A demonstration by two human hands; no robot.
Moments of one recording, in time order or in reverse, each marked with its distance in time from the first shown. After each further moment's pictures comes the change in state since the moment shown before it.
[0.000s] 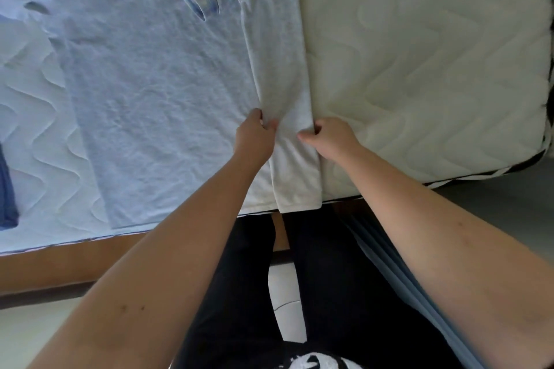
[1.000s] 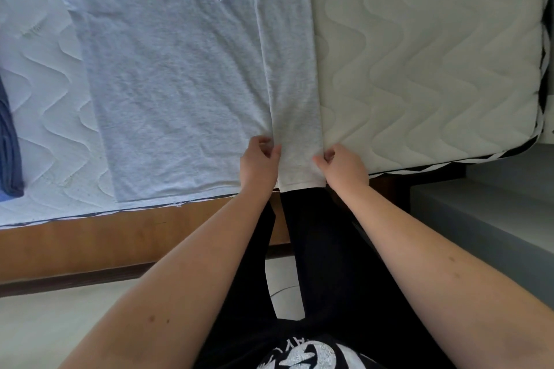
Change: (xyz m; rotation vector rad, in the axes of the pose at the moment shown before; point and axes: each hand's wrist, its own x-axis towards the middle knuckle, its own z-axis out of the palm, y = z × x) left_hand -0.075 -0.073 0.031 -0.181 0.129 -0.047; right_hand -0.070 0.053 0.059 -0.108 0.135 0.154
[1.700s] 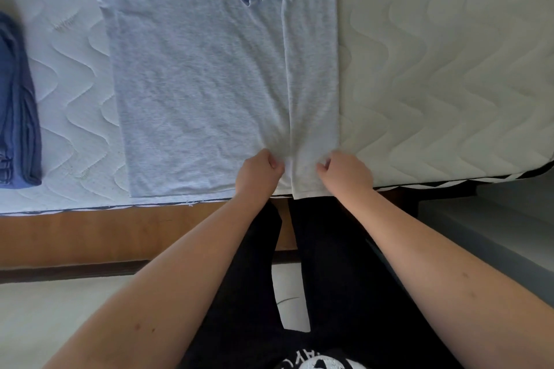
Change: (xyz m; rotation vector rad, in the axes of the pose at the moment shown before) left_hand 0.005 -0.013 -0.034 0.359 -0.134 0.031; right_hand -0.008 -0.038 0.001 -0.329 -0.021 -0.110
